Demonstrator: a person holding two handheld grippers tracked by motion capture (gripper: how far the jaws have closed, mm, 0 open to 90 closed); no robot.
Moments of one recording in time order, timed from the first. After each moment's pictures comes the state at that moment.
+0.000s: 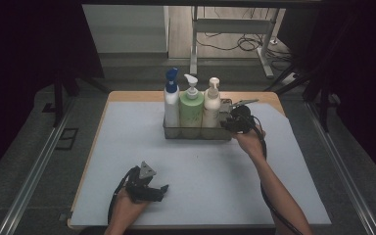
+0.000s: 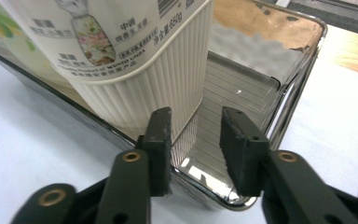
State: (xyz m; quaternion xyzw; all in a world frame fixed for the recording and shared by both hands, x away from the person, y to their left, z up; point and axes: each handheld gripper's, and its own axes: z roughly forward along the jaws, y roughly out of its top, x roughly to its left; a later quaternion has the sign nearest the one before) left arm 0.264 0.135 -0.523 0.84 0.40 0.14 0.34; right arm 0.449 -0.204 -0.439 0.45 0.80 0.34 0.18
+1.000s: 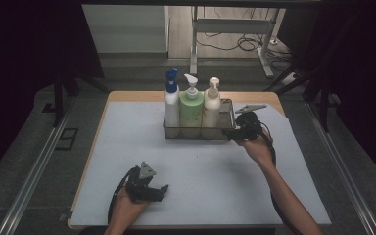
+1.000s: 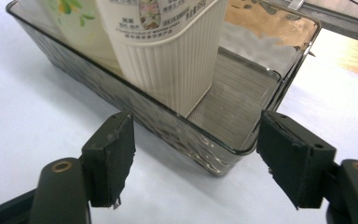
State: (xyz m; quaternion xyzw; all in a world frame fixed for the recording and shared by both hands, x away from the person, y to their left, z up) left arm 0.264 0.135 -0.524 0.84 0.40 0.14 0.34; right arm 0.416 -0.218 -0.428 0.42 0.82 0.36 0.18
